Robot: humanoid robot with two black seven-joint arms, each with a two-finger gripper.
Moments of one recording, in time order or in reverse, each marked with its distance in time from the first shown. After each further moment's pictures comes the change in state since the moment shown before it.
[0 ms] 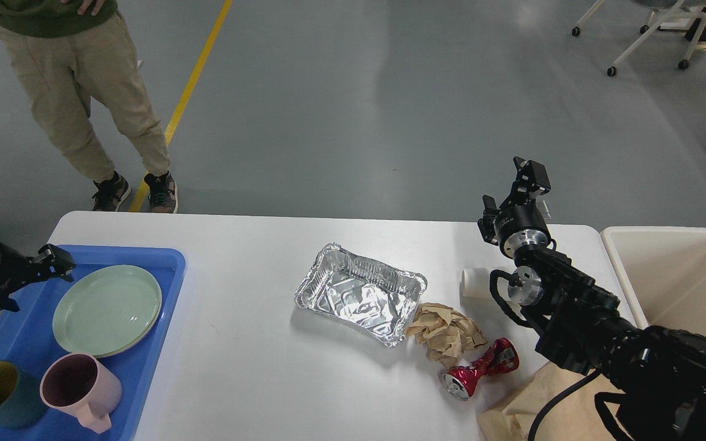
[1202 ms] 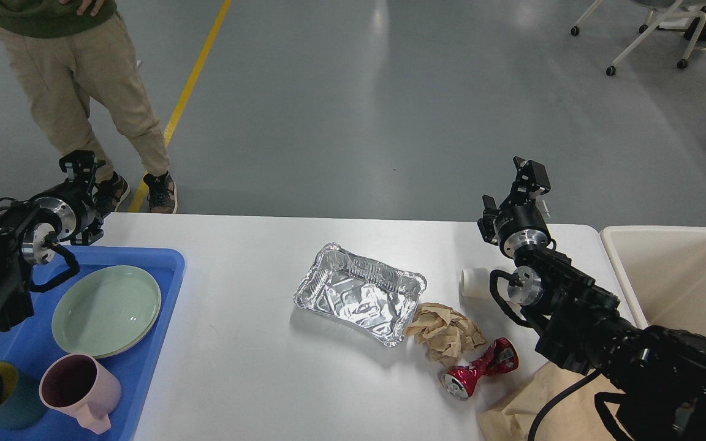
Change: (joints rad) left arm 0.020 -0.173 -1.011 -0.001 -0.210 0.601 -0.002; right arm 0.000 0.000 0.000 0.000 0.000 0.000 0.000
